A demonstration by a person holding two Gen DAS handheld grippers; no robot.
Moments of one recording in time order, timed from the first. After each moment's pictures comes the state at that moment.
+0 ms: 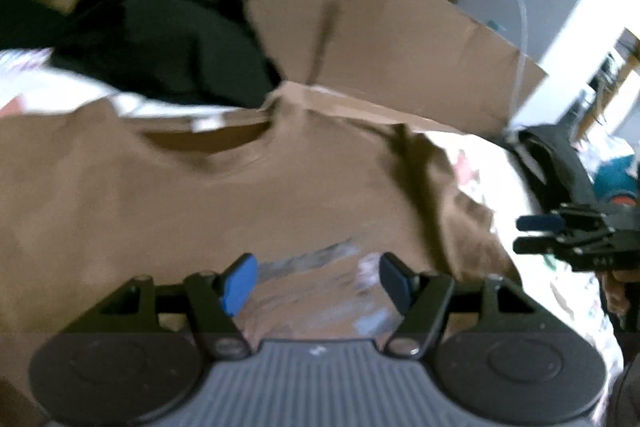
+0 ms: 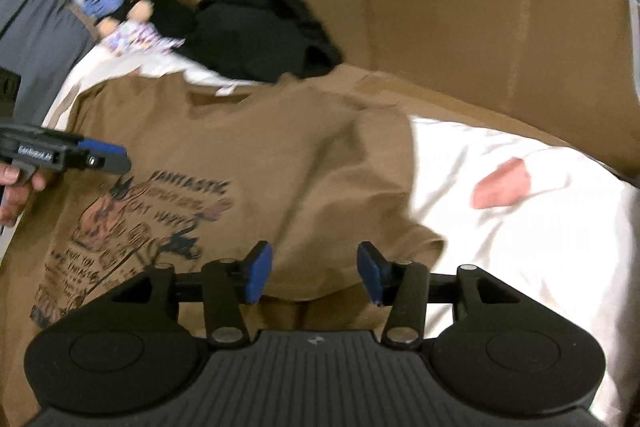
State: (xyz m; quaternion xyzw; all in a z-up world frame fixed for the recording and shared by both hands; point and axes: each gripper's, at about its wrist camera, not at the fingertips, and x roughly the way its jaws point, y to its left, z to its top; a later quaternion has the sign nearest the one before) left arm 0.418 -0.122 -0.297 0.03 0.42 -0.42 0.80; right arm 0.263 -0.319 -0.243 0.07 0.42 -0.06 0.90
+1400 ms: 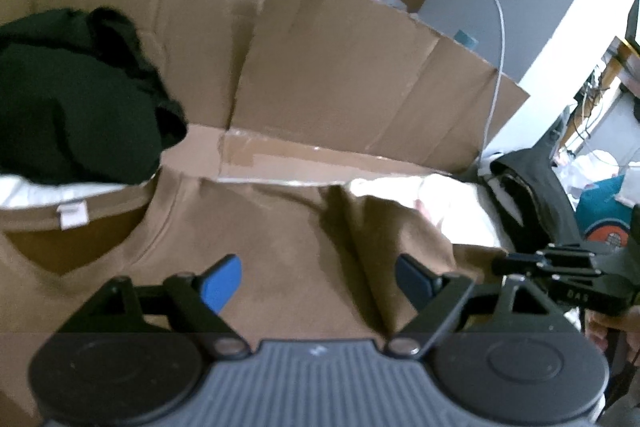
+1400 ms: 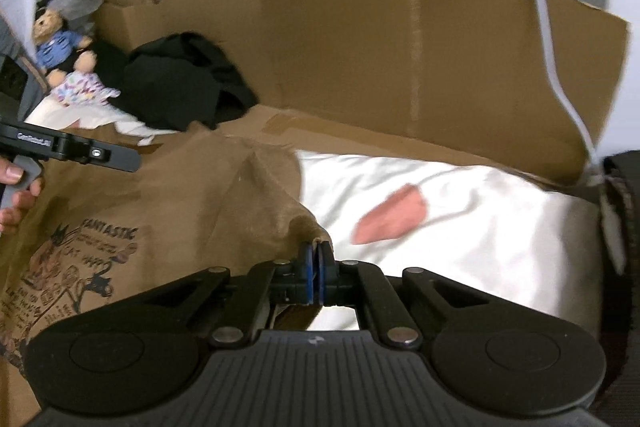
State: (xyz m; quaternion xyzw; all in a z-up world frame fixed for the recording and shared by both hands) left arm 0.448 -0.230 -0.290 0.01 0.41 -0.45 0.79; right arm 0.249 -0.405 -0.234 0.08 0.37 -0.11 0.92
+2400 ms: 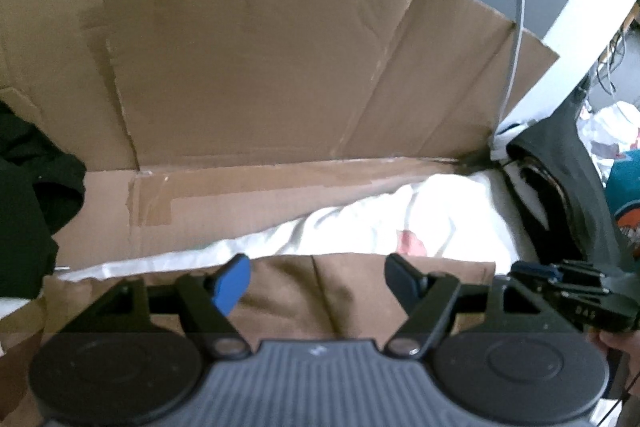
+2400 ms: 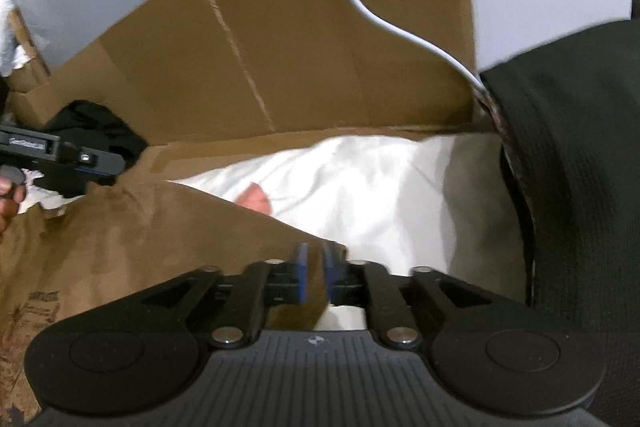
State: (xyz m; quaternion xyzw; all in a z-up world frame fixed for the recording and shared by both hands) left arm 0.474 -0.376 -0.303 0.12 0.44 -0.46 0.76; right arm 0.222 -0.519 -0.285 0.21 0.34 -0.20 0.90
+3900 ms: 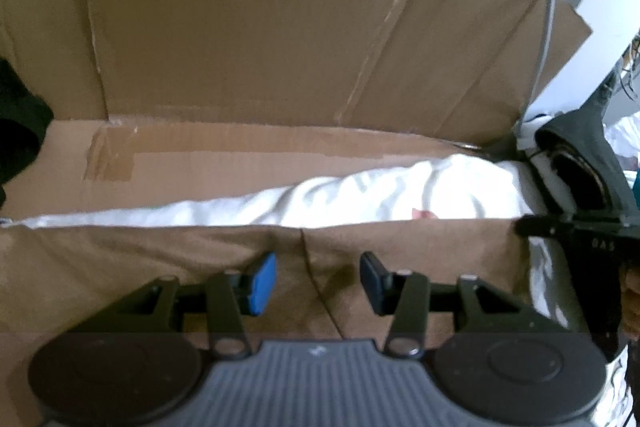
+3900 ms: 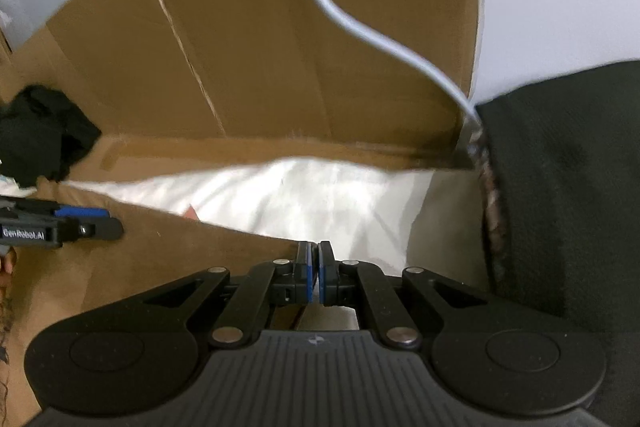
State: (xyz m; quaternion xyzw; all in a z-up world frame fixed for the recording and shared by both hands) left arm 0.464 -0.396 -0.357 0.08 0.45 -0.43 0.78; right arm 0.268 -0.567 -0.290 0.17 0.41 -0.22 0.87
